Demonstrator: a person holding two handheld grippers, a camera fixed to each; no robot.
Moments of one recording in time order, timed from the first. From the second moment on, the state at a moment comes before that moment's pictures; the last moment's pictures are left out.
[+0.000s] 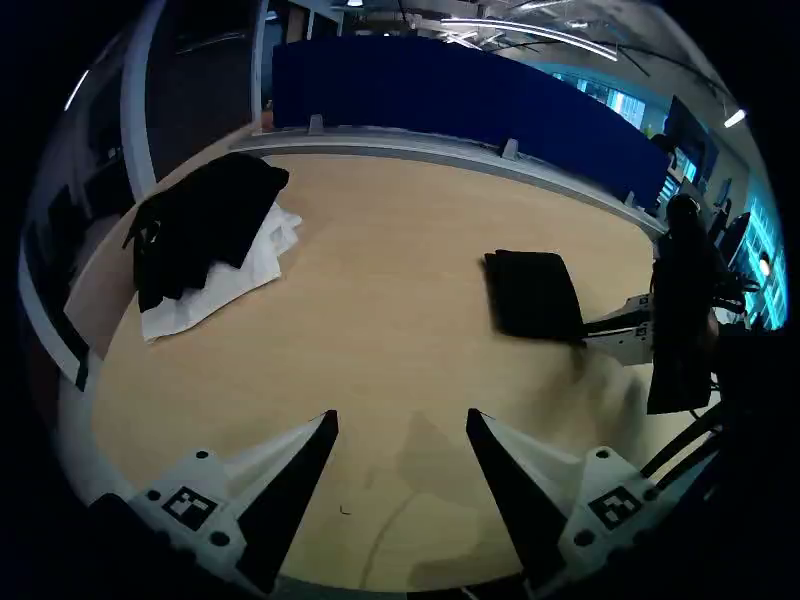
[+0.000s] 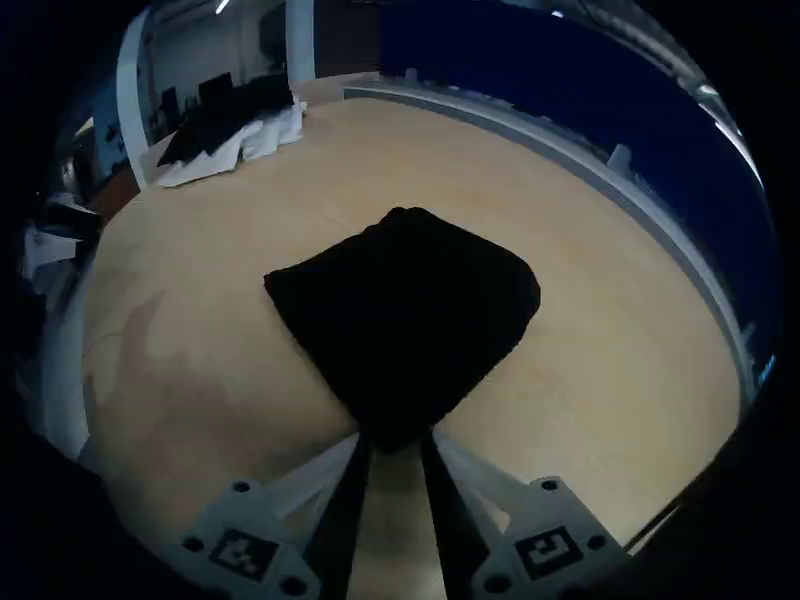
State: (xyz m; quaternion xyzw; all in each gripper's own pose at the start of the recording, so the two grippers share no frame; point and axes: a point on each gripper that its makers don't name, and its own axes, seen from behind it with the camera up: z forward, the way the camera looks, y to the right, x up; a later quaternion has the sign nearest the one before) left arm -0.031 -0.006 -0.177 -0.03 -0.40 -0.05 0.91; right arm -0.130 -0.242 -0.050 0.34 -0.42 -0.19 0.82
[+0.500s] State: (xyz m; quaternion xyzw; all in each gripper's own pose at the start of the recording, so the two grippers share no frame) left arm -0.032 -0.004 -0.175 -0.03 -0.40 -0.05 0.91; right arm -0.128 -0.242 -0.049 0.34 -0.42 -0.18 0.82
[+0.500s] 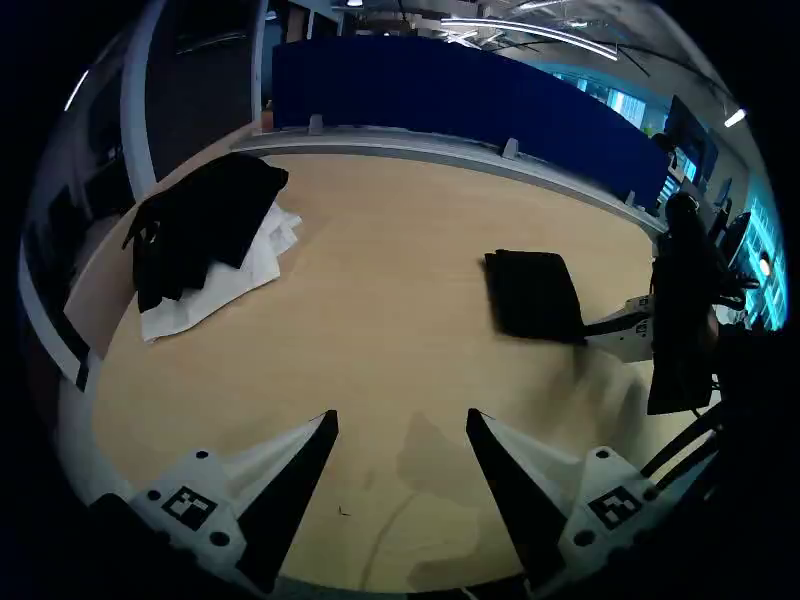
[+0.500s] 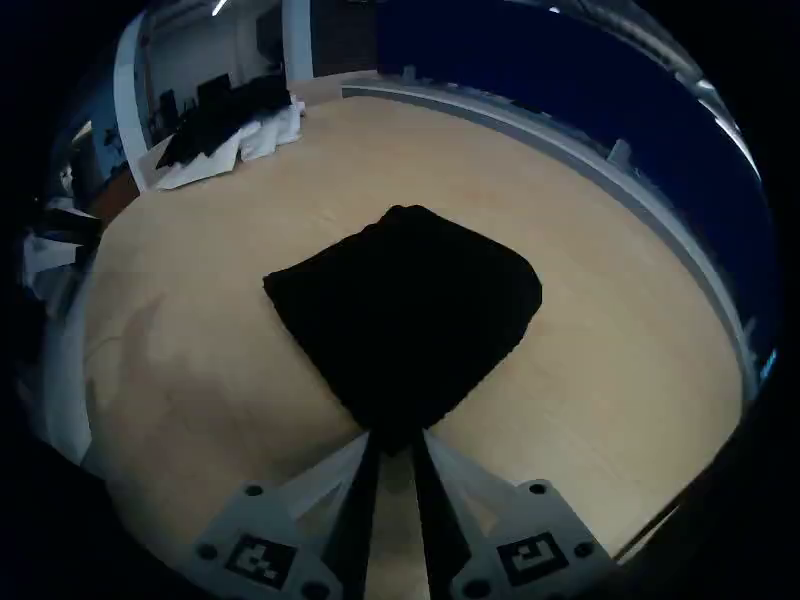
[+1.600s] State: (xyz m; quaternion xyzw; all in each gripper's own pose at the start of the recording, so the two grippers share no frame) left arm 0.009 0.010 -0.152 -0.04 -0.37 -0.05 0.93; right arm 0.025 -0.282 0.002 0.38 -0.31 -0.16 0.86
